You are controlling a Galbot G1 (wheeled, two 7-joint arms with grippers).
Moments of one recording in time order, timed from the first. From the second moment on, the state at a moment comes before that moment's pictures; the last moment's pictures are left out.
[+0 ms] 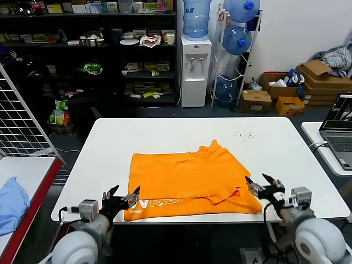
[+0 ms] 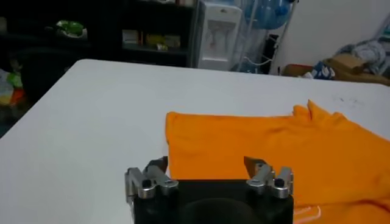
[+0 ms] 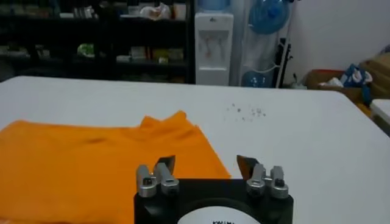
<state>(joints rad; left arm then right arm) 1.30 -0.72 -0.09 -2.19 -1.00 0.33 -0.60 -1.43 0.83 0.55 2.10 0.84 -0.51 0.27</state>
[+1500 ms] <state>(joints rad) 0.60 -0.94 0.23 -1.43 -1.09 0.43 -0.35 -0.53 1.18 0.01 1.24 0.87 -0.65 0.33</state>
